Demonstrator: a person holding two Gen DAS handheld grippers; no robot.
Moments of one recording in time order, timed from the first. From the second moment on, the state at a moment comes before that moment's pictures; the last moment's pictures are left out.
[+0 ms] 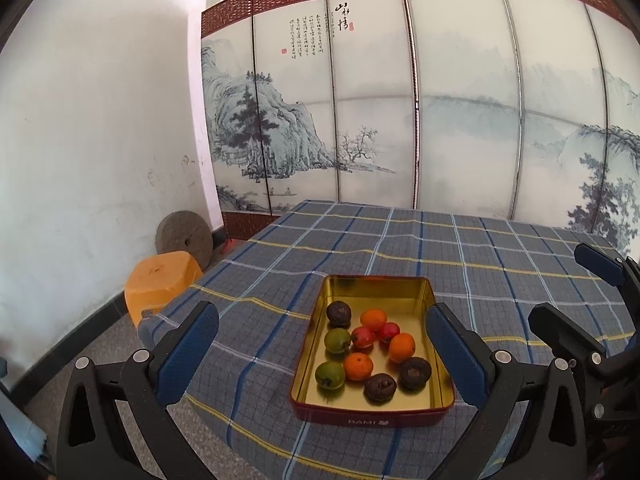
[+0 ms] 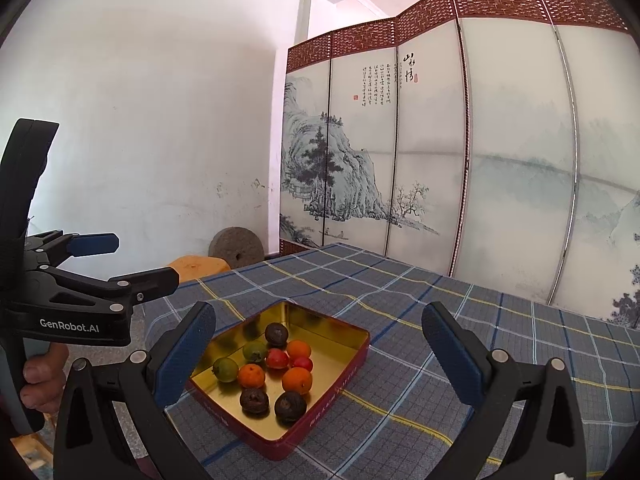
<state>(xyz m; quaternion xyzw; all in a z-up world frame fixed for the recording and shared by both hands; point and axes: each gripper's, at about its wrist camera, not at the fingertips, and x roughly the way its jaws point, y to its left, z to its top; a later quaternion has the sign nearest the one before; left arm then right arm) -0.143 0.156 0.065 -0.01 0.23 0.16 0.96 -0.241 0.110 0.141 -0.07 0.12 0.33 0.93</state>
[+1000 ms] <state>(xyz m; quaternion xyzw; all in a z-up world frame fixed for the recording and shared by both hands) -0.101 0.149 0.038 0.00 0.30 0.16 0.94 -0.154 0.030 0.079 -0.06 0.28 0.29 0.91</state>
